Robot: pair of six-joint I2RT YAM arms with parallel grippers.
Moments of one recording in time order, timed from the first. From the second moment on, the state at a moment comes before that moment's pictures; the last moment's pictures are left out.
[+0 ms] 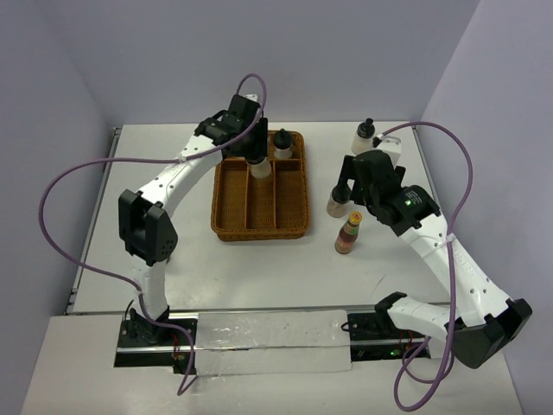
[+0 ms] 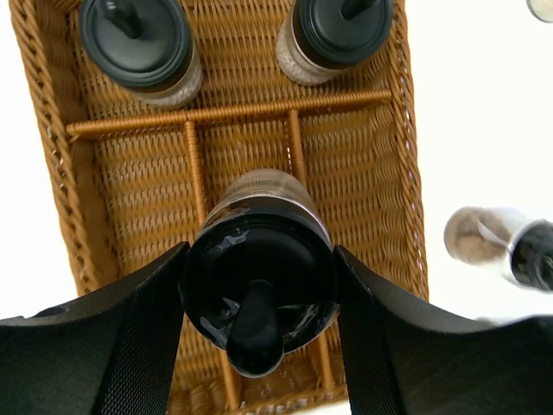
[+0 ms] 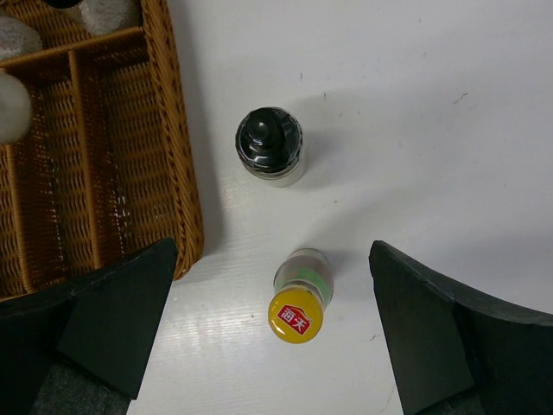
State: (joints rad) left arm -0.57 1.98 1.98 -0.79 -0.16 -0.40; right arm 0.49 1.09 1.22 -0.85 0.49 0.54
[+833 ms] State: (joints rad) left arm -0.59 2.13 1.87 -0.57 -0.28 -0.44; right arm 0.49 1.09 1.21 -0.85 0.49 0.54
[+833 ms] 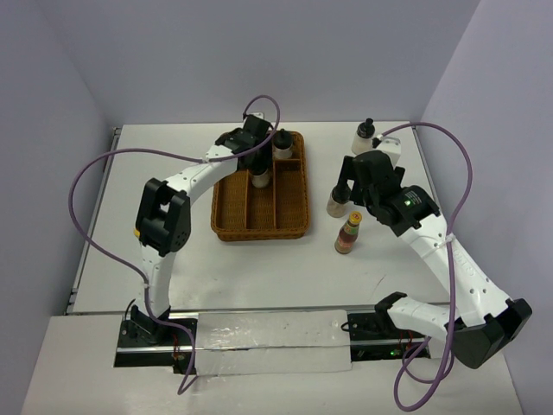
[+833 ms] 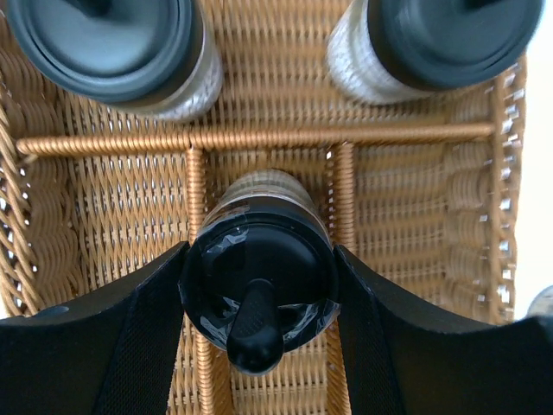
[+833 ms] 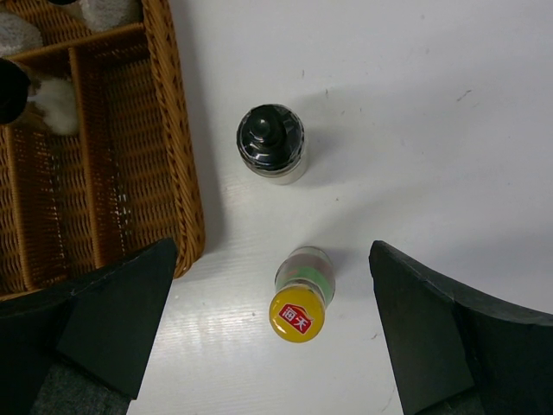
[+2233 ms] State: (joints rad) left arm -0.57 1.56 1.75 -0.69 -0.52 -0.39; right arm 0.15 1.94 1.80 -0.67 0.47 0.50
